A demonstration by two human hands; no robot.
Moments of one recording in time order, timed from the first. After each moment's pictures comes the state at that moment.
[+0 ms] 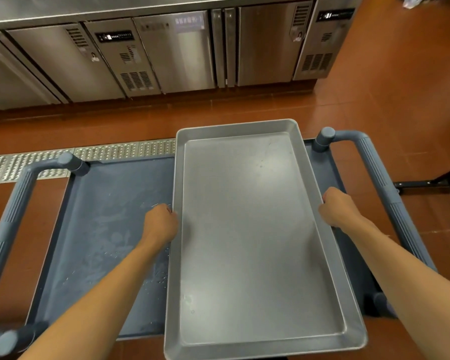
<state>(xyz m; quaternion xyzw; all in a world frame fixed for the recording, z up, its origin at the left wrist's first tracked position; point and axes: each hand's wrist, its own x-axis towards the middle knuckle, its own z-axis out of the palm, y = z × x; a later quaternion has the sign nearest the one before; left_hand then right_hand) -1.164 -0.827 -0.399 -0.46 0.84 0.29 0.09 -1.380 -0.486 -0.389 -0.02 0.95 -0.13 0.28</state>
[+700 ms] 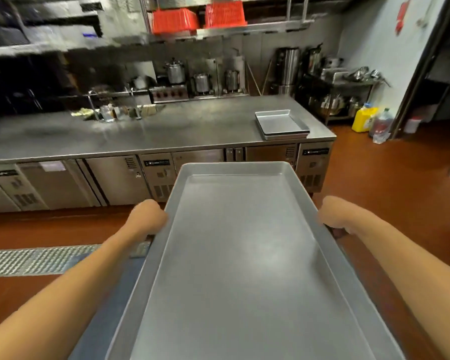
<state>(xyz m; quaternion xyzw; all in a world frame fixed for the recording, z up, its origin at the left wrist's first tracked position) -1.212 -0.853 -0.109 -0.42 0.88 0.21 -0.01 -1.422 -0.503 -0.110 -0.14 0.95 -0.18 0.22</state>
